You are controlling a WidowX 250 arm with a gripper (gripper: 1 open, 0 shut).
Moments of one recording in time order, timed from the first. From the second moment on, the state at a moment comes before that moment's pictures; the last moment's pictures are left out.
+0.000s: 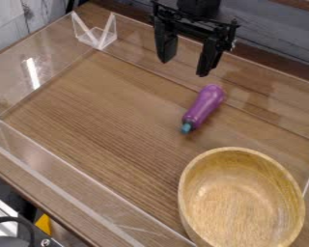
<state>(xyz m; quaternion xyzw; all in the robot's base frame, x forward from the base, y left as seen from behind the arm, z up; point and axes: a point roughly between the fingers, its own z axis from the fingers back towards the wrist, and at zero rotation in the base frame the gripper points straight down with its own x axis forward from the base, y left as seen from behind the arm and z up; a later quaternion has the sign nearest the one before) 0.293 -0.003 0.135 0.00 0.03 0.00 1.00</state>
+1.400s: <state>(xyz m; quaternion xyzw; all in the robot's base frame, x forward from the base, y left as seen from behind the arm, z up) 0.284 0.014 0.104 0.00 0.07 0.05 1.00</state>
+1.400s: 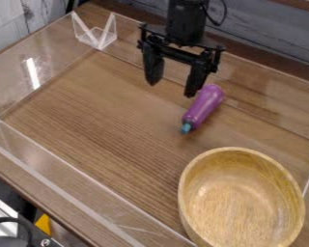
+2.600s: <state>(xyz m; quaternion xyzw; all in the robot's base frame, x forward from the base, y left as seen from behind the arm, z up) 0.276 0.025 0.088 0.00 0.10 0.09 0.99</state>
